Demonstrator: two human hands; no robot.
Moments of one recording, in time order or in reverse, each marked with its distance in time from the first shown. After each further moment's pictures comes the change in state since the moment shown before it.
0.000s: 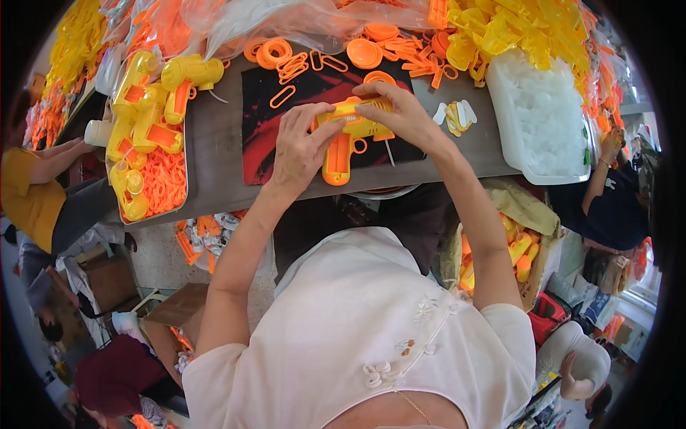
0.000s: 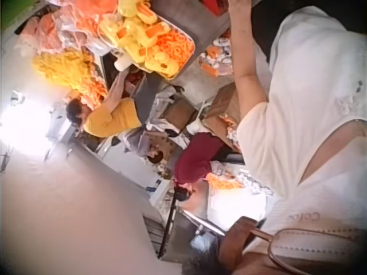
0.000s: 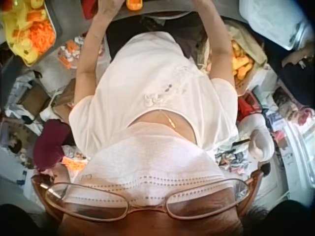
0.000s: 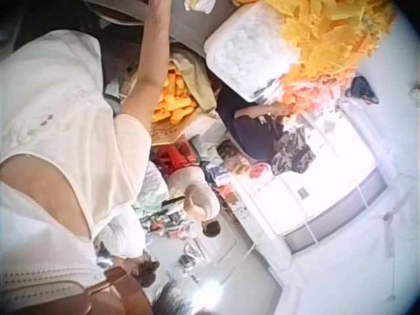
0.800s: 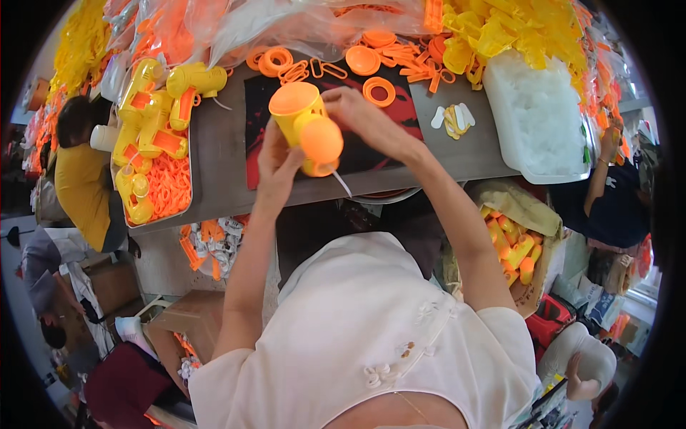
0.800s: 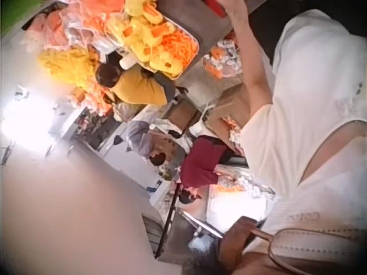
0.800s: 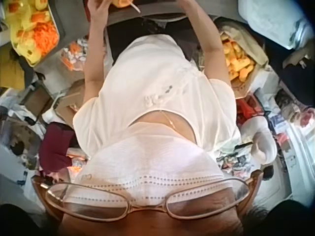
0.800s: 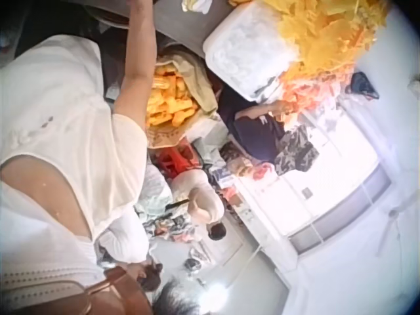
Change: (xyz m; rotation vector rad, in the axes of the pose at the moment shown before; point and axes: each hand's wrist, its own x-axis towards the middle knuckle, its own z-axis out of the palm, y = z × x) left_hand -0.028 0.005 -0.024 -1.093 0.144 -0.640; right_hand 0.015 -0.021 0.036 0.215 0.007 -0.308
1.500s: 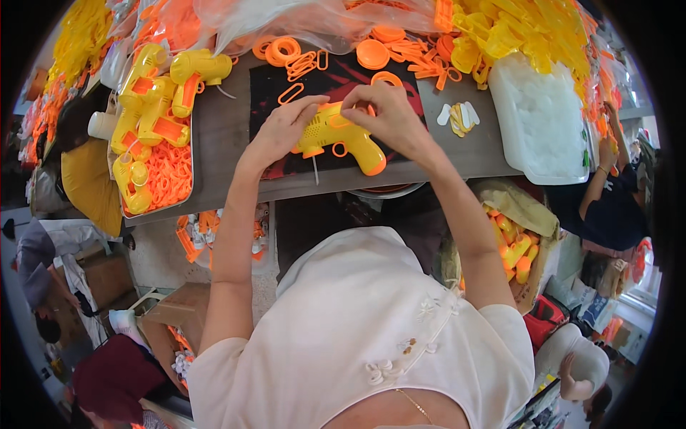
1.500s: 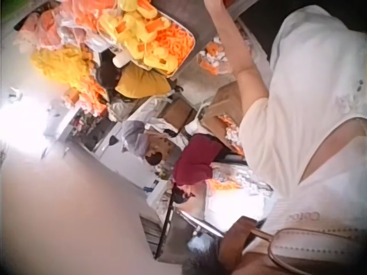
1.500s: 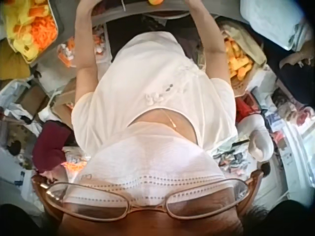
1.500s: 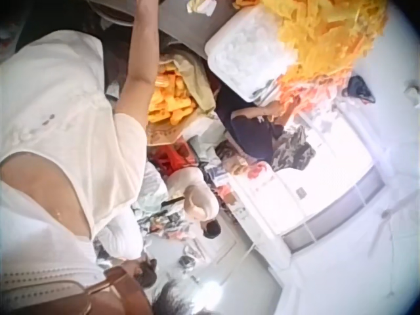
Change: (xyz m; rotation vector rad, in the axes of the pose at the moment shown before) left_hand 0.060 0.012 -0.025 0.685 -0.332 -0.116; right_hand -0.004 -0.016 -0.002 -0.497 0.080 0.043
